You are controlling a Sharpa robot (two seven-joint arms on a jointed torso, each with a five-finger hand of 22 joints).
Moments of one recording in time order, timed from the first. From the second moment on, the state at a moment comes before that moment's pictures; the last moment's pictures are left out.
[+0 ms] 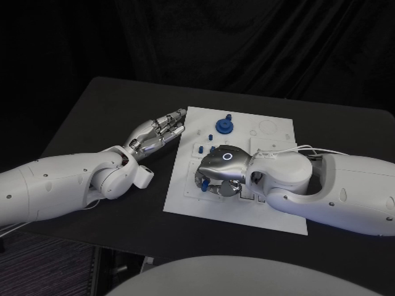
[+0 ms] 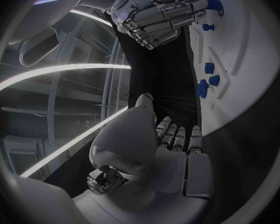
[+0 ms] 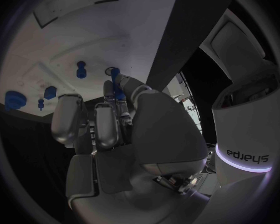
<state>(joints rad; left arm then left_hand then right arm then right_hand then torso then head) 1.11 -0.91 -0.21 1.45 -0.26 -0.12 0.68 1.46 0.20 -0.25 0.29 0.50 0.25 0.06 0.03 0.03 0.01 0.04 0.13 0.02 0.00 0.03 0.00 0.00 0.12 0.00 0.10 0.01 0.00 1.26 -0.62 -0.24 1.72 -1.87 -0.13 -0.06 1.42 -0.09 0.37 0.01 0.28 1.03 0.10 0.23 0.39 1.08 0.06 0.34 0.21 1.47 -0.02 1.34 1.18 0.07 1.45 0.08 1.18 1.31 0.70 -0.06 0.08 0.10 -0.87</state>
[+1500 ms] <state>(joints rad) 1.10 -0.91 -0.21 1.45 -0.26 -0.11 0.68 1.46 0.20 -0.25 0.29 0.50 0.24 0.06 0.03 0.03 0.01 0.04 0.13 0.02 0.00 0.04 0.00 0.00 0.12 0.00 0.11 0.01 0.00 1.25 -0.62 -0.25 1.71 -1.92 -0.13 -0.09 1.42 -0.09 0.36 0.00 0.30 1.04 0.08 0.25 0.45 1.08 0.06 0.34 0.22 1.47 -0.02 1.33 1.17 0.07 1.44 0.08 1.17 1.31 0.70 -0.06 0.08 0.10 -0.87</state>
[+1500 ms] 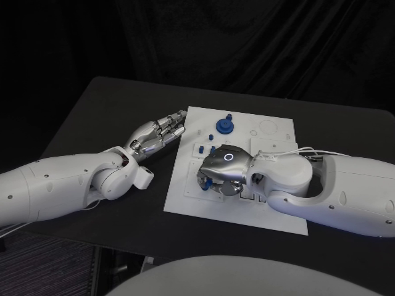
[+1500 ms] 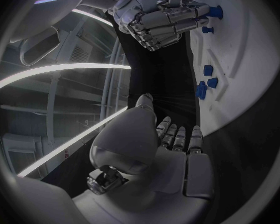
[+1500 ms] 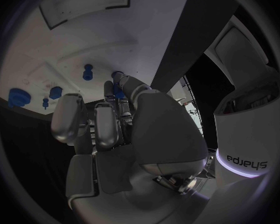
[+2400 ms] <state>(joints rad) 1.10 -0.91 -0.21 1.45 -0.26 -0.10 0.68 1.46 0.20 -0.25 0.28 0.50 0.24 0.06 0.03 0.03 0.01 0.04 0.13 0.02 0.00 0.04 0.00 0.00 0.12 0.00 0.11 0.01 0.00 1.25 -0.64 -0.25 1.70 -1.92 -0.14 -0.06 1.33 -0.13 0.25 0.11 0.07 0.53 0.02 0.06 0.22 0.90 0.10 0.22 0.17 1.46 0.00 1.31 1.14 0.07 1.42 0.10 1.13 1.31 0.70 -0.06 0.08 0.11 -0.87</state>
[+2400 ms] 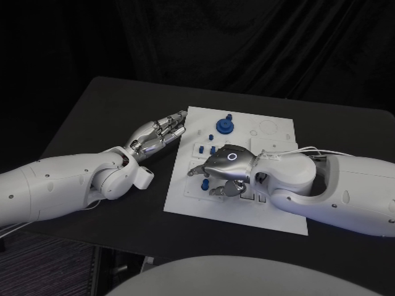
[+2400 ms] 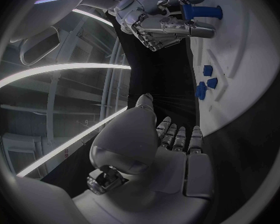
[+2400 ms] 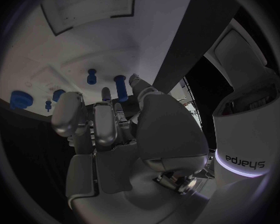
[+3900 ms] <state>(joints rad) 1.10 -0.92 -0.21 1.45 -0.26 -0.10 0.68 1.35 0.25 -0.28 0.29 0.44 0.24 0.06 0.03 0.03 0.01 0.04 0.13 0.02 0.00 0.04 0.00 0.00 0.14 0.00 0.11 0.01 0.00 1.26 -1.20 -0.25 1.95 -1.59 -0.30 -0.35 1.06 -0.02 0.07 0.29 0.15 0.92 0.06 0.38 0.46 1.47 -0.01 1.57 1.31 1.47 -0.07 1.50 1.31 0.04 1.47 0.04 1.43 1.31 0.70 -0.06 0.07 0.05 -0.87</state>
